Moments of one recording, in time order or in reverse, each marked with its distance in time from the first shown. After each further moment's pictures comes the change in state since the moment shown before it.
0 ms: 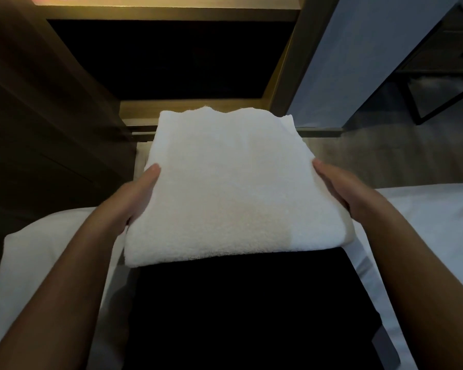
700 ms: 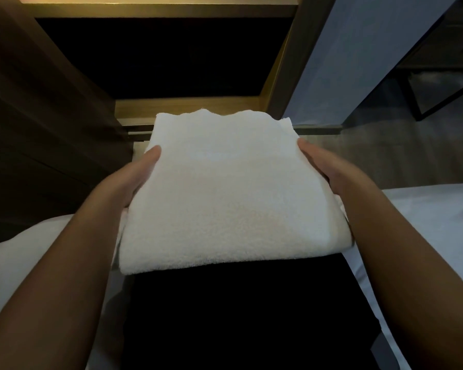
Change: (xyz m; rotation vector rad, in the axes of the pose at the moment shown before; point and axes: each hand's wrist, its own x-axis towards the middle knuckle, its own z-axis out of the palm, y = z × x) left_hand 0.031 0.046 0.008 0.038 0.005 -0.079; right_hand 0.050 -0.034 0.011 0.026 -0.014 -0.008
